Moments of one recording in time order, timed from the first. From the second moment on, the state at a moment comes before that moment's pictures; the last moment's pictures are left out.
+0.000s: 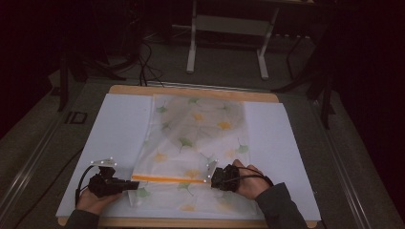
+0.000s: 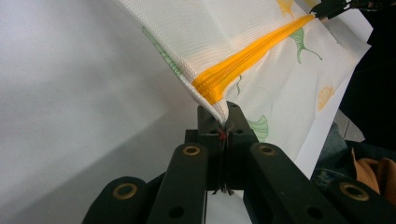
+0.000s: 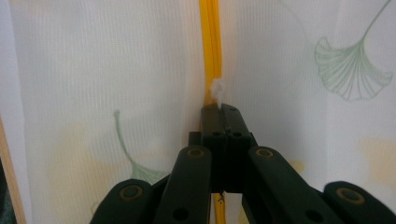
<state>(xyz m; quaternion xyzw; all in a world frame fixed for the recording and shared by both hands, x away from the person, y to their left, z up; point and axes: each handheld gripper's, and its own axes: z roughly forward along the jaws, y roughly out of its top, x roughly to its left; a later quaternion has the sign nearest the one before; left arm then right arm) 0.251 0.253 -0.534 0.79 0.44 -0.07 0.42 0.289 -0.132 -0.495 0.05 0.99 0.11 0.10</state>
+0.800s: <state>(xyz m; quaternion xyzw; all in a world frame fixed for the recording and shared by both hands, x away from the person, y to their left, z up) 0.251 0.253 -0.534 0.79 0.44 -0.08 0.43 0.288 -0.153 -0.494 0.07 0.99 0.10 0.10</state>
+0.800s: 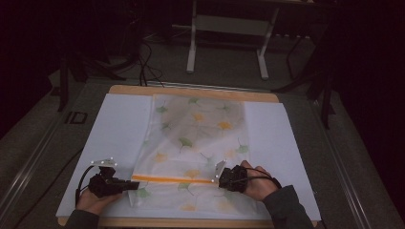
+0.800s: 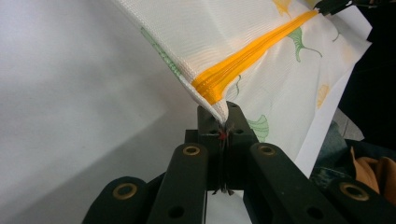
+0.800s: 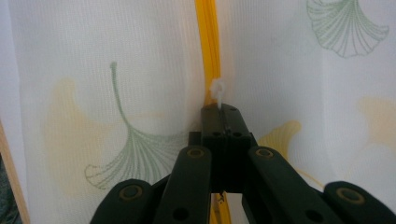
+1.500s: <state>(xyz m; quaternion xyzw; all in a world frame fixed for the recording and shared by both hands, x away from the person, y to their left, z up) 0.251 0.253 -0.535 0.79 0.44 -0.08 0.42 0.288 -0.197 -0.495 0.11 0.98 0.09 0.10</state>
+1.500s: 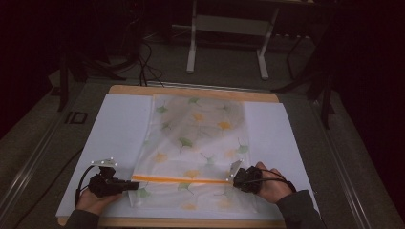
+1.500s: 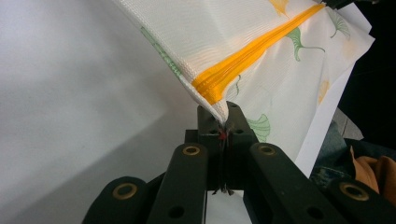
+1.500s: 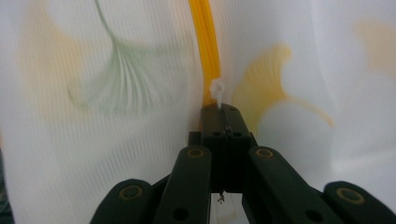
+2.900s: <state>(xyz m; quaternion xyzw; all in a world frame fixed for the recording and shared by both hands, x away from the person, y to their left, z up) 0.241 0.260 -0.529 0.80 0.43 -0.05 0.41 0.284 -0.271 -0.491 0.24 0.95 0.20 0.08</state>
